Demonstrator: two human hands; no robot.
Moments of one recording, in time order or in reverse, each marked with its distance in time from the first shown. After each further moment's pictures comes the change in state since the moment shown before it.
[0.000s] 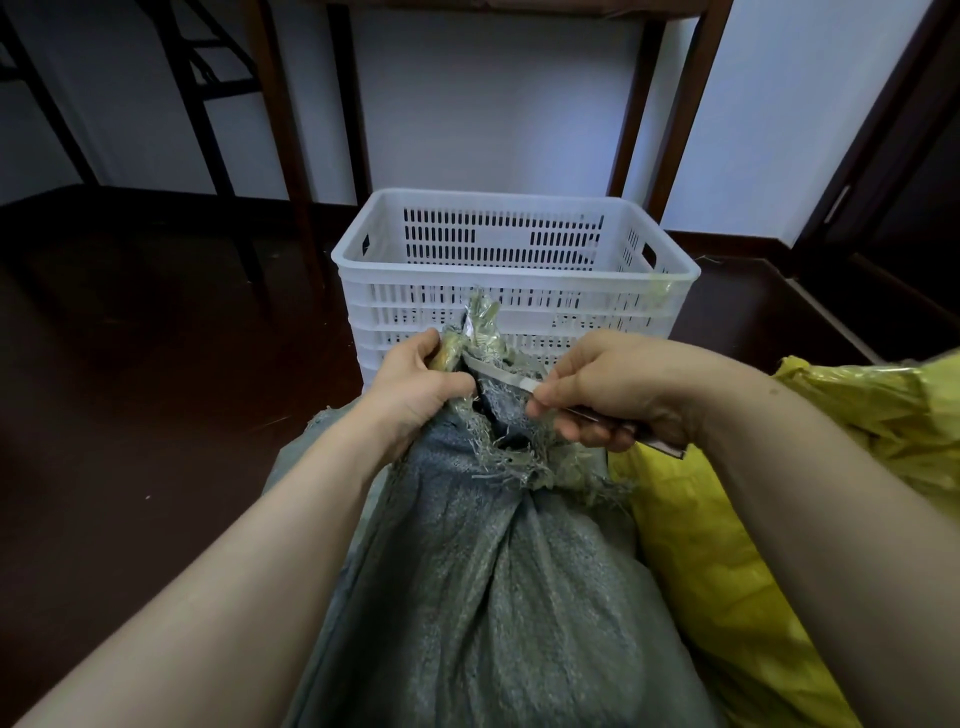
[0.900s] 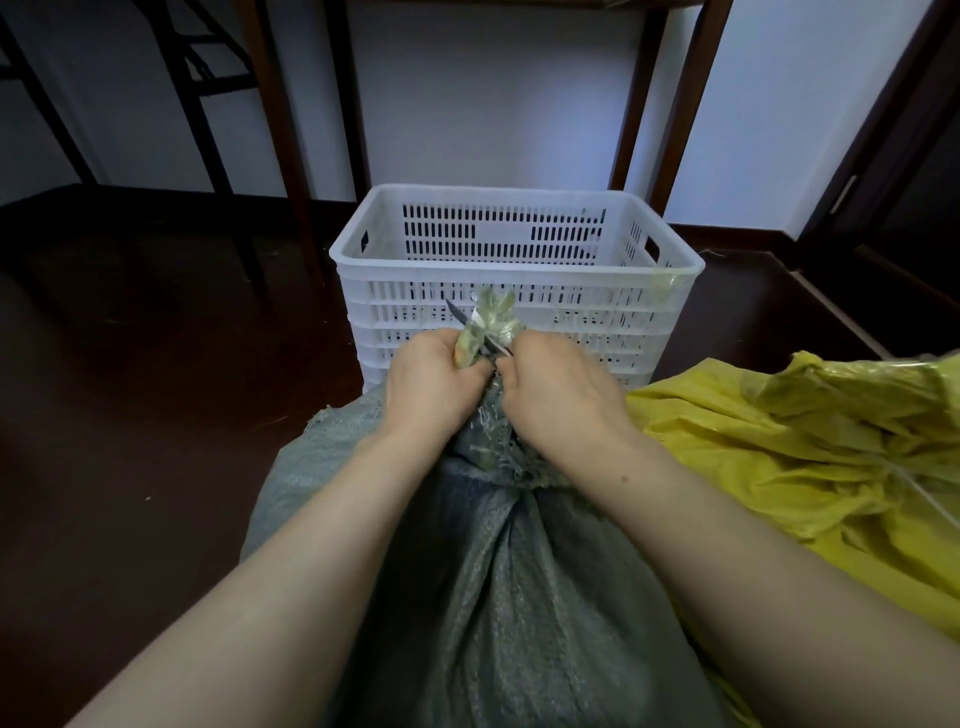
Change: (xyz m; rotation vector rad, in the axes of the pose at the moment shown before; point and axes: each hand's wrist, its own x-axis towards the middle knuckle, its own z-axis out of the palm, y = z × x) left_hand -0.004 0.004 0.024 0.567 0.312 0.229; right_hand 0.022 -0.009 0.052 -0.598 0.634 -0.235
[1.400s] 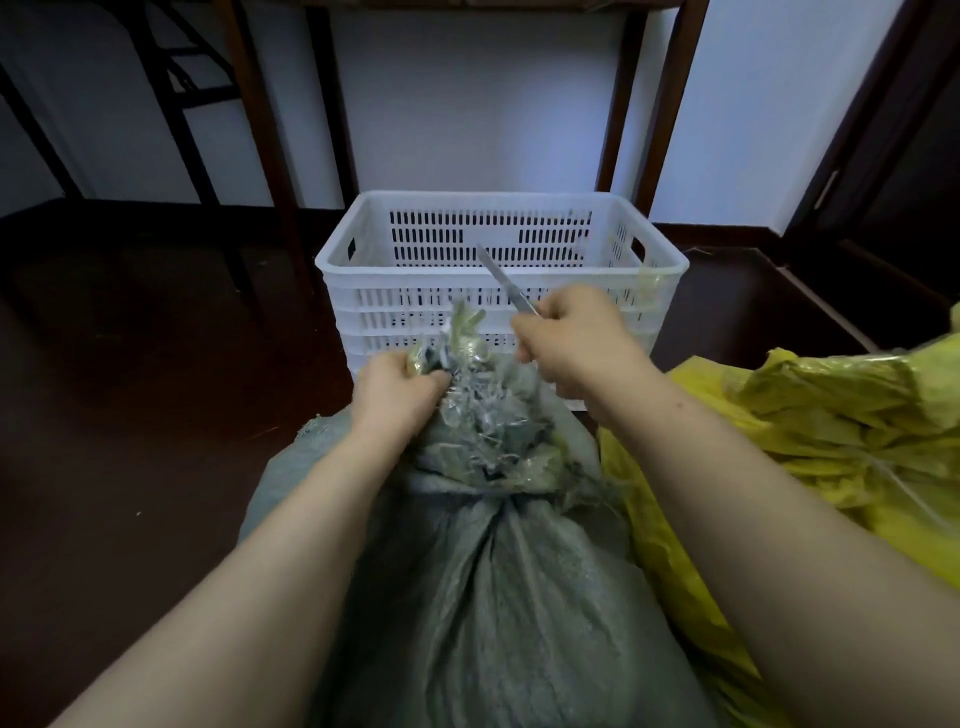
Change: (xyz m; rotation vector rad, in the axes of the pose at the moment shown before) left_hand 0.011 -0.018 -0.007 -0.117 -0.050 -0.246; right_hand 0.028 0.023 -0.026 0.582 -0.048 0.208
